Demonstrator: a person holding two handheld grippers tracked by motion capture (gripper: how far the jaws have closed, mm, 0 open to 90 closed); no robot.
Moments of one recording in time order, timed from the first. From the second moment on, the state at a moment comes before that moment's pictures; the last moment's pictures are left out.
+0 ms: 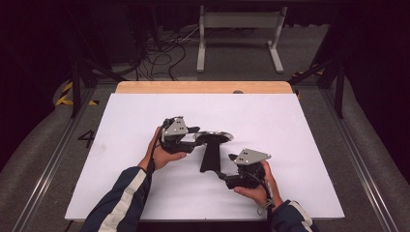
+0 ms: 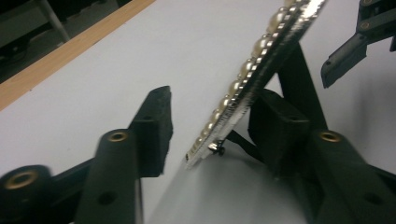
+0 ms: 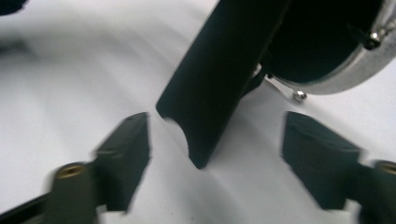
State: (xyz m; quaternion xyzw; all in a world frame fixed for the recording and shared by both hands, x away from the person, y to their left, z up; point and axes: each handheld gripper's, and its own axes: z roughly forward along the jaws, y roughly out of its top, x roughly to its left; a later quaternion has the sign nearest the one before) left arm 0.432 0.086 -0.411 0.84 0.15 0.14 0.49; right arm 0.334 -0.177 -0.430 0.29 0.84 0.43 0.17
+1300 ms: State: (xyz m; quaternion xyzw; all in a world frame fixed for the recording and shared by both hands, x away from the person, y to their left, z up) left arm 0.411 0.070 -0.406 0.86 0.14 0.19 0.44; right arm 0.327 -0.116 -0.445 0.32 0.82 0.40 0.24
